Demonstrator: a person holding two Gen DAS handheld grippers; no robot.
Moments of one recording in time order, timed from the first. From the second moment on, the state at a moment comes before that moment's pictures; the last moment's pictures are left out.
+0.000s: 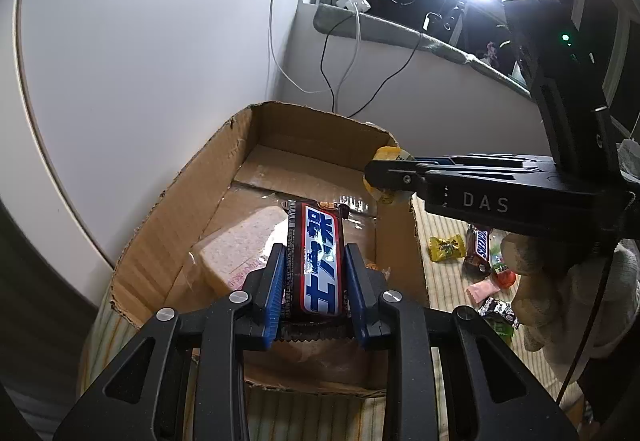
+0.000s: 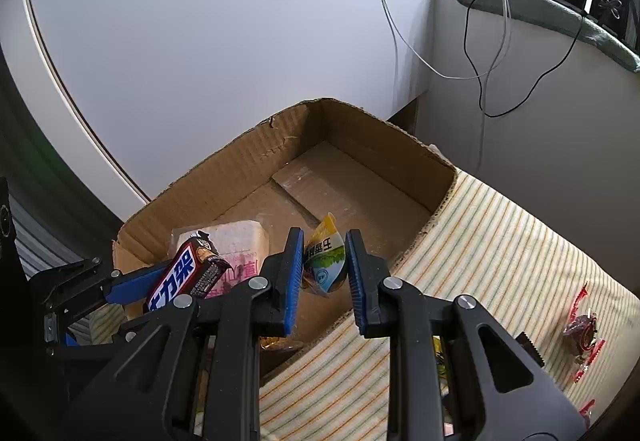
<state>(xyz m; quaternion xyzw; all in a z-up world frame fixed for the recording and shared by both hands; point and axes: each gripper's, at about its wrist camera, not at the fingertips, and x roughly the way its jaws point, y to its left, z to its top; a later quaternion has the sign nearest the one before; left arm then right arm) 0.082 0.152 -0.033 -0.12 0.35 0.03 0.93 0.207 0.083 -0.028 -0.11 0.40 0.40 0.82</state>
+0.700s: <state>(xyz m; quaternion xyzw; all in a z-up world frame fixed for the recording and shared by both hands) 0.076 0.148 -0.027 -0.10 0.34 0.04 0.93 0.201 0.086 -0.022 -0.11 0.39 0.40 0.83</state>
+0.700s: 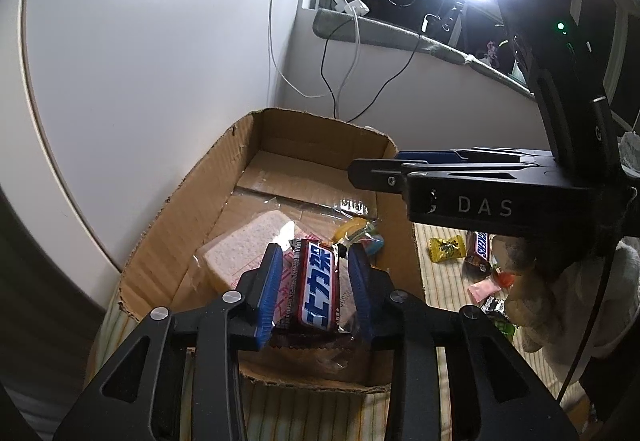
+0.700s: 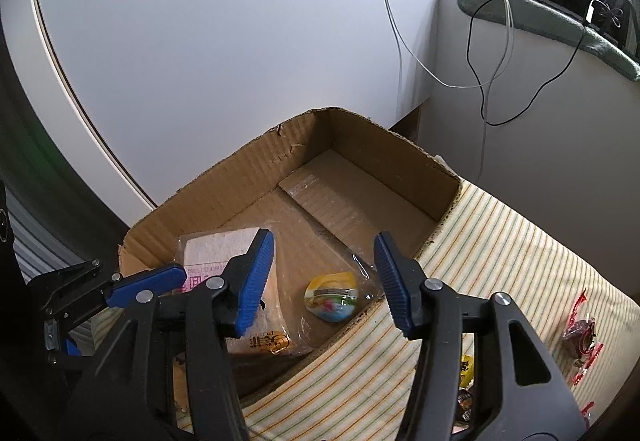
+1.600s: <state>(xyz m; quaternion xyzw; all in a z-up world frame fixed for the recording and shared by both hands) 0.054 0.072 -0.008 -0.08 0.32 -0.03 0.94 0.159 -0.066 0.013 -0.10 0.32 0.30 0.89</state>
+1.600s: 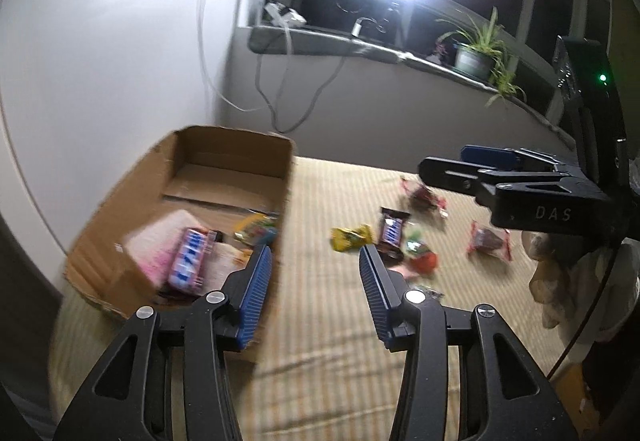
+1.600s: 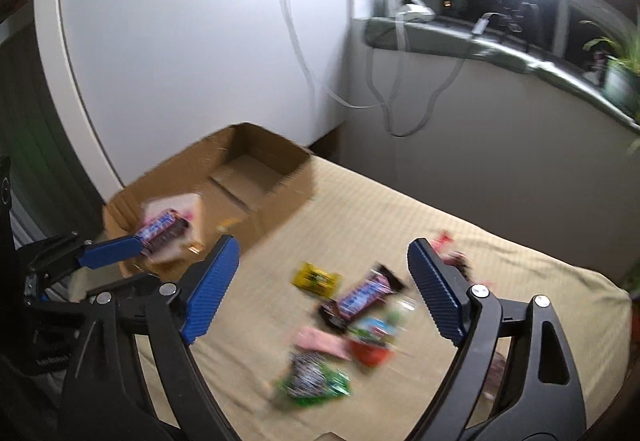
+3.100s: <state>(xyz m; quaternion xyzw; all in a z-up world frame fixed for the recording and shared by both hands) 0.114 -0.019 -0.082 -0.10 0.44 -0.12 0.88 0.196 -0.201 -0.085 -0.17 0.41 0.22 0.87</state>
